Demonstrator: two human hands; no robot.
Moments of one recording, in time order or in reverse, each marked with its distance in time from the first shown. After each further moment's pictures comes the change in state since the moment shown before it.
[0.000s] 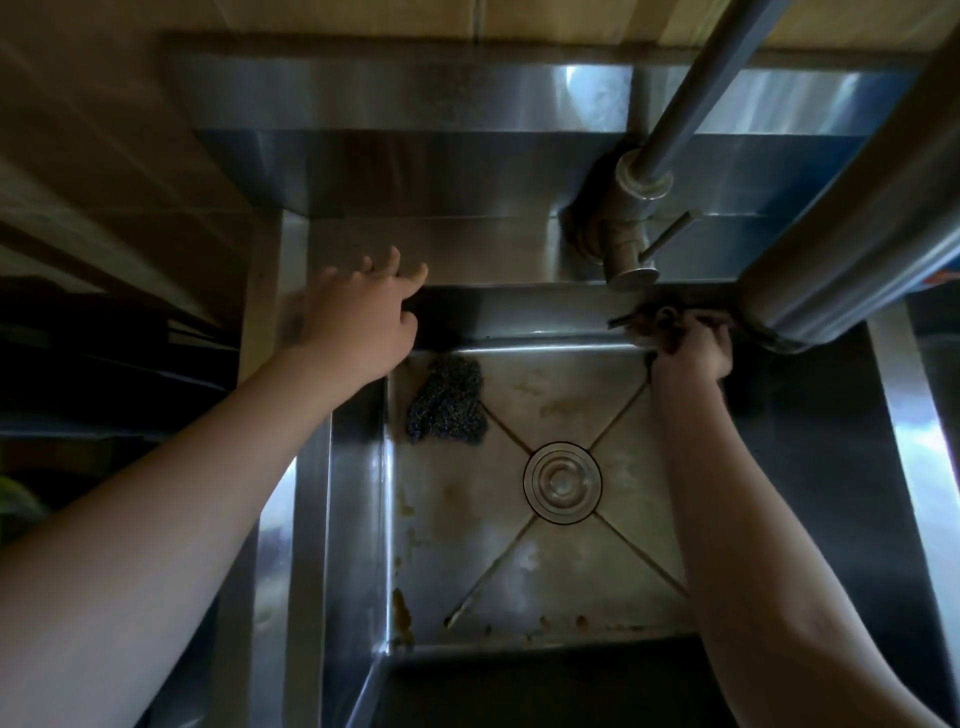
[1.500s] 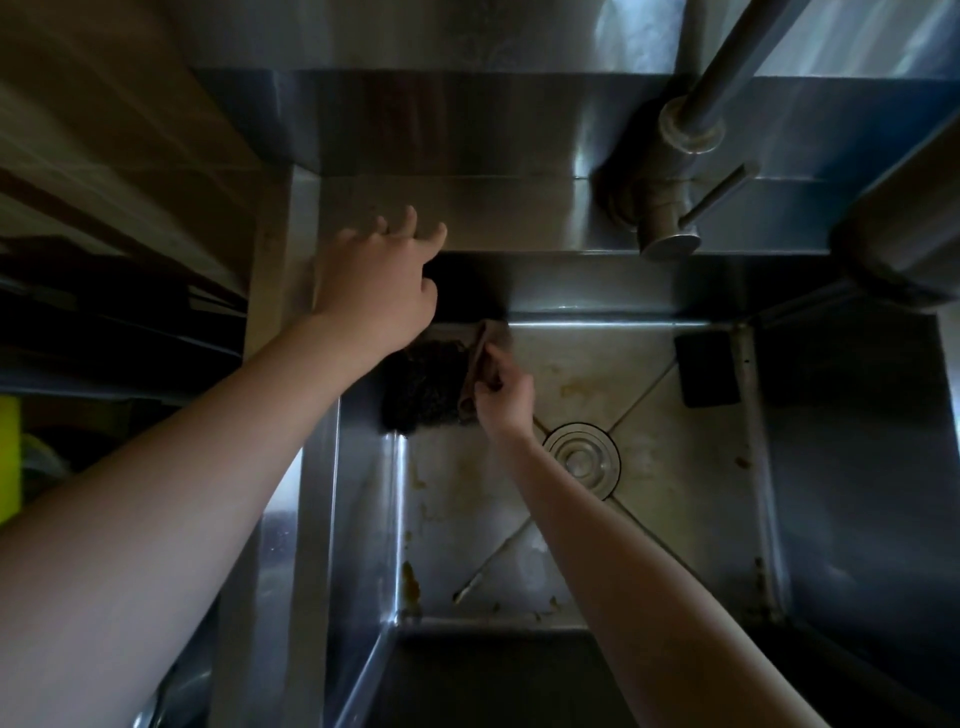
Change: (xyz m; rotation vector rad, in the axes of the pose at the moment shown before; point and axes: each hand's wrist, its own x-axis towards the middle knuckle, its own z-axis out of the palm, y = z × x) left_hand 0.002 0.007 0.005 0.028 0.059 -0.026; right_hand -0.084 0.185 -0.055 -1.110 -0.779 -0.264
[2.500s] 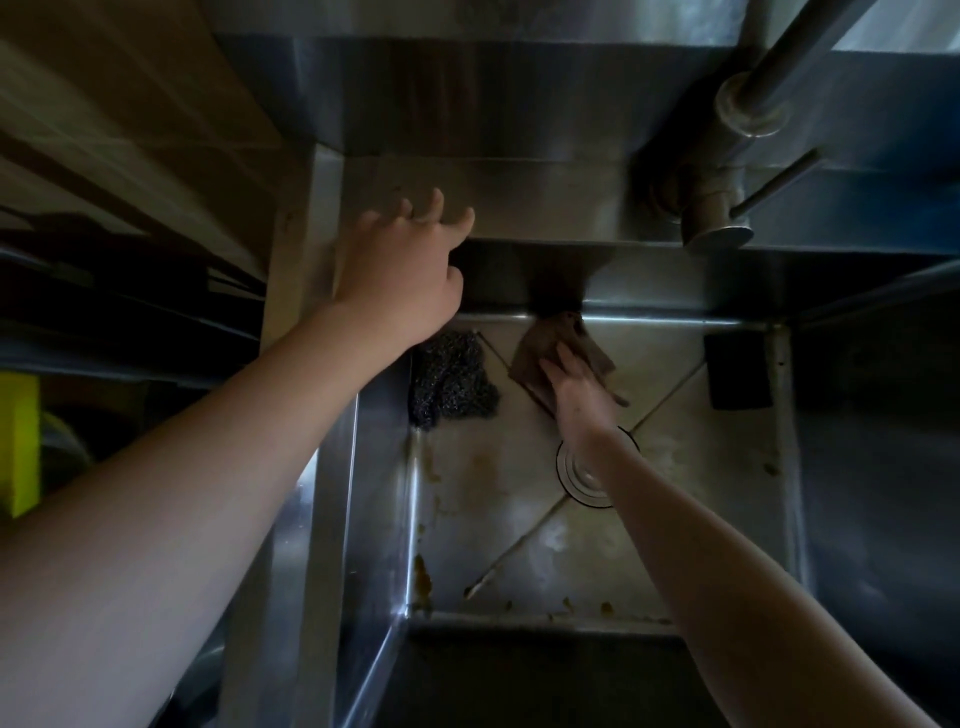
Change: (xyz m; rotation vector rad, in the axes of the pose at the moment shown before) left_hand 0.000 -0.002 0.003 -0.027 0.009 0.011; right_hand 0.038 0.043 -0.062 -1.069 -0.228 -0.377
